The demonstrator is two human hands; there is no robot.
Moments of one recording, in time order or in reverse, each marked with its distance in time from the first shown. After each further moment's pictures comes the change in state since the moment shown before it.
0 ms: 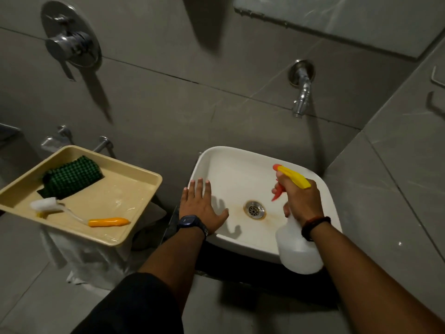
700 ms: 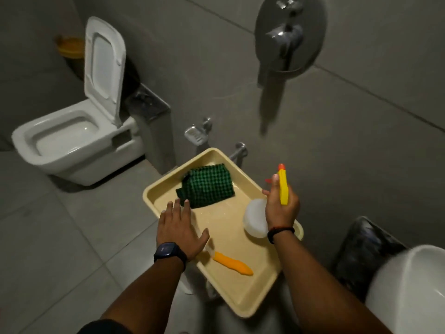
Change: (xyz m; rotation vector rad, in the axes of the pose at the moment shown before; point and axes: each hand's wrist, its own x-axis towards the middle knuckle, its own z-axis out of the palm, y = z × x) left_hand -0.001 -0.417 -0.017 0.039 0.052 -0.633; right_hand 0.045 -0.042 0.505 0.223 -0.215 -0.124
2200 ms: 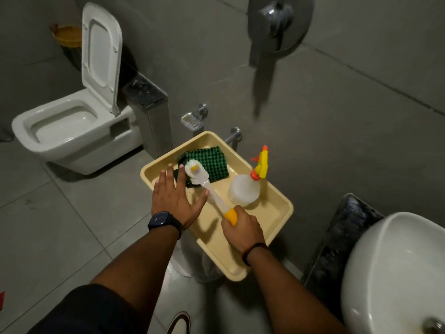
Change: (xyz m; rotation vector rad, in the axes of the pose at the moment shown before) left_hand -0.012 0.008 -0.032 -0.174 0.174 -0.011; right_hand -0.097 0.046 -0.020 -0.686 -0.665 0.011
